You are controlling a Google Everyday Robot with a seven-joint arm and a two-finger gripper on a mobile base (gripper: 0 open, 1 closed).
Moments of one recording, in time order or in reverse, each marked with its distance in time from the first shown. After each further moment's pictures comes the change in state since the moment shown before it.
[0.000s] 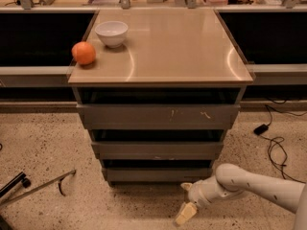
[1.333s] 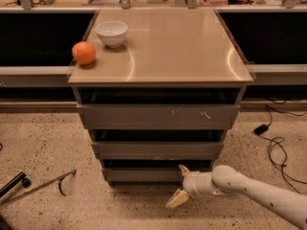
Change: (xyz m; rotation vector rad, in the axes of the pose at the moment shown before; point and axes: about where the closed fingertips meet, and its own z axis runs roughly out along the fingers) arm -0.043 -0.073 0.009 0.278 -0.153 -0.186
